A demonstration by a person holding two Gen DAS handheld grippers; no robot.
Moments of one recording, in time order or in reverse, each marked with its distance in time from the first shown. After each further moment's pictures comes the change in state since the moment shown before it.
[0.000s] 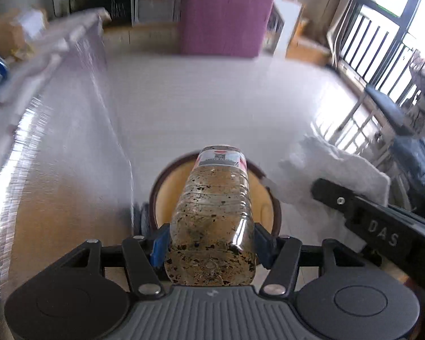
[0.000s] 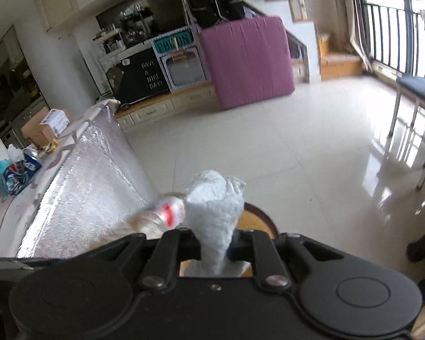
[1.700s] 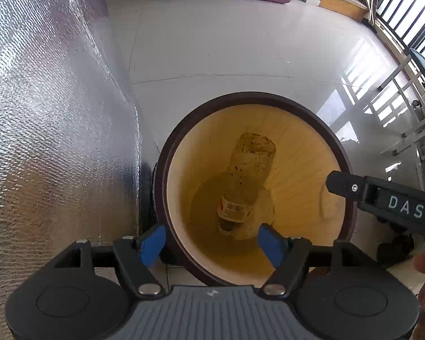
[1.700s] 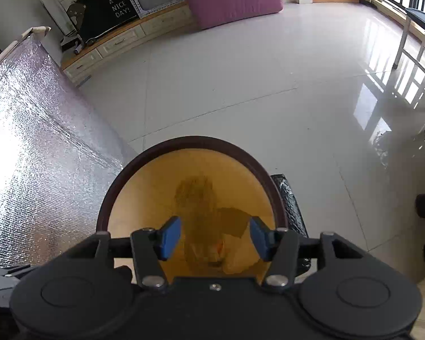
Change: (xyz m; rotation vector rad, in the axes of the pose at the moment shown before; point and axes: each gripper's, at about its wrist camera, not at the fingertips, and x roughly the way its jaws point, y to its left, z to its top) left arm 0.146 0.032 0.003 -0.028 0.221 0.096; right arm 0.177 -0.030 -0.009 0.050 0.339 -0.081
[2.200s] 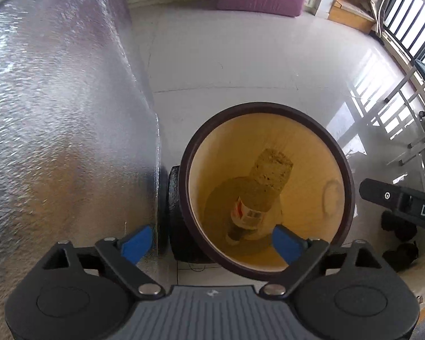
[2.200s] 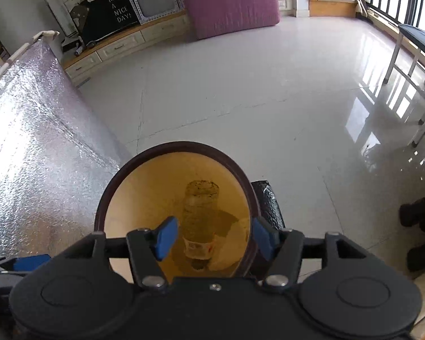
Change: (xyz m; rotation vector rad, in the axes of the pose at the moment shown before) left arm -0.052 0.026 -0.023 -0.033 -0.057 0.040; right arm -0.045 -0.006 -0.010 -0.041 -0.046 -0.033
